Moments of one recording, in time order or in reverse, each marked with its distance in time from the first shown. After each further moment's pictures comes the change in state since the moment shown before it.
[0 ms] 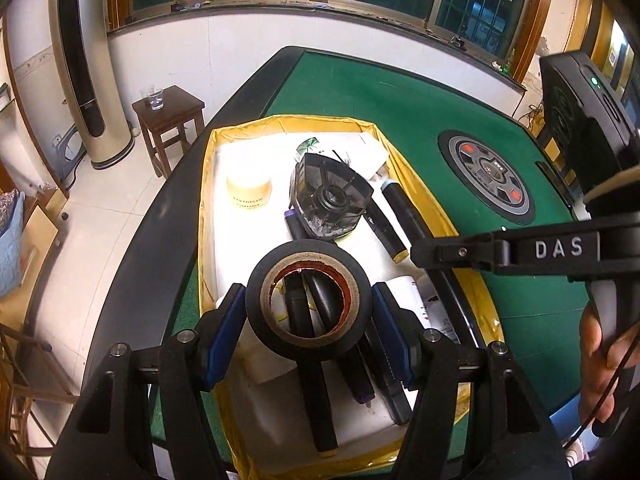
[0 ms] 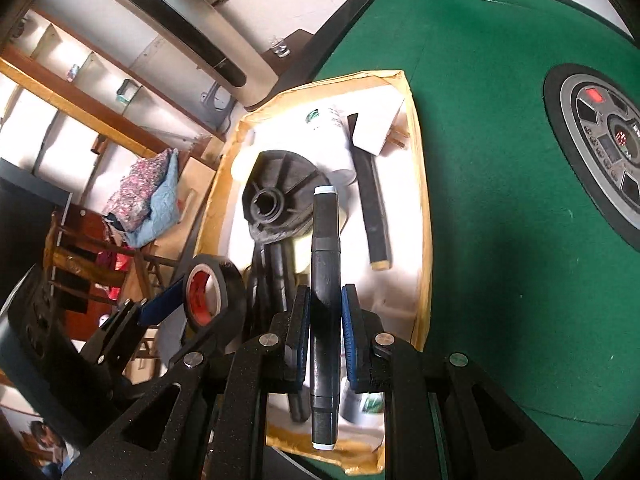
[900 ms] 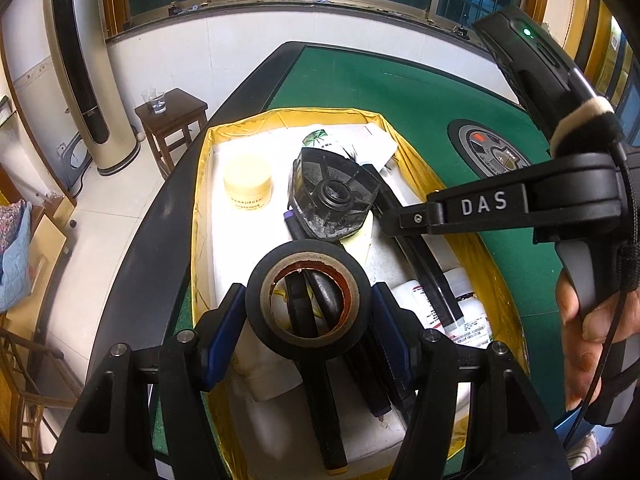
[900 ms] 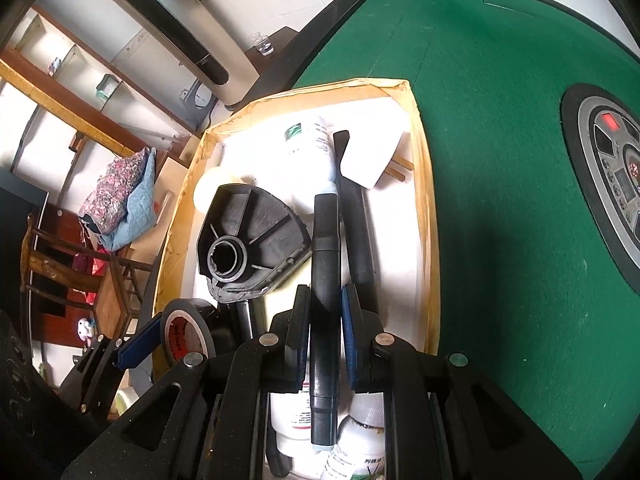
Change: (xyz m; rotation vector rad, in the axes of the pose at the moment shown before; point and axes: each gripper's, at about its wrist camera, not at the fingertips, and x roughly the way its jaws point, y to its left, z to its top) left arm 0.012 -0.006 0.001 0.039 0.010 0.044; right arm 0.017 0.002 0.024 -0.023 -0.003 -0.084
